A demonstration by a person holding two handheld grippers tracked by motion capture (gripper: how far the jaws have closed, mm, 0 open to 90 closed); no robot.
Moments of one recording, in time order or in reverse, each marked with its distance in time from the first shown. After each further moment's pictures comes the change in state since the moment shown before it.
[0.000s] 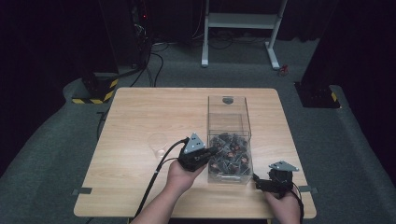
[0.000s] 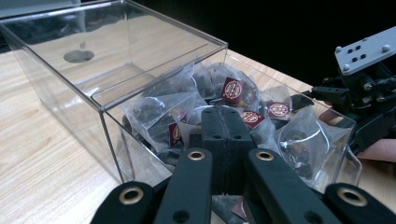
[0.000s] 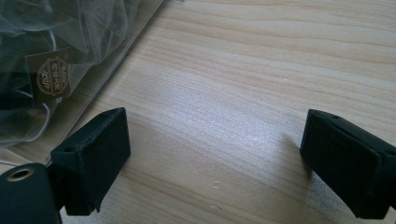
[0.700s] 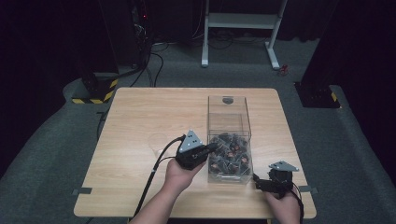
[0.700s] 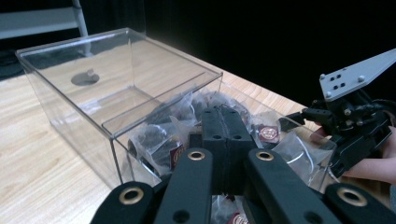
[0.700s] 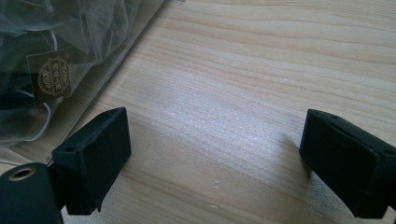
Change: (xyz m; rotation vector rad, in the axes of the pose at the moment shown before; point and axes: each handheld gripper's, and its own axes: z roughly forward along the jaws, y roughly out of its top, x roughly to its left) left arm -0.002 0.014 -0.015 -0.070 -0.001 0.003; right arm 0.000 0.000 0.000 0.000 -0.001 -0.003
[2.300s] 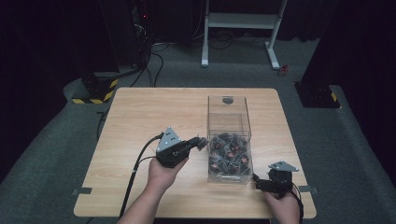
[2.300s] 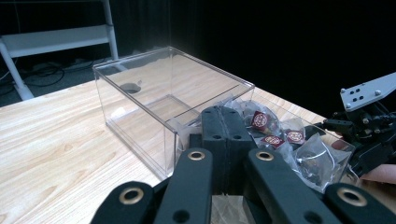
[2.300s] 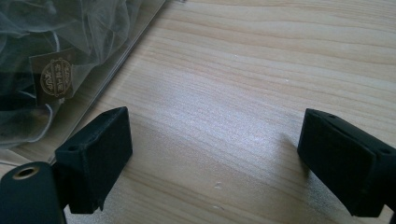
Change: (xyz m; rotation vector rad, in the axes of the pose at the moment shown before) left arm 0.026 -0.002 -0.046 -0.056 0.085 -0.016; right arm 0.000 0.000 0.000 -0.009 -0.002 -0.009
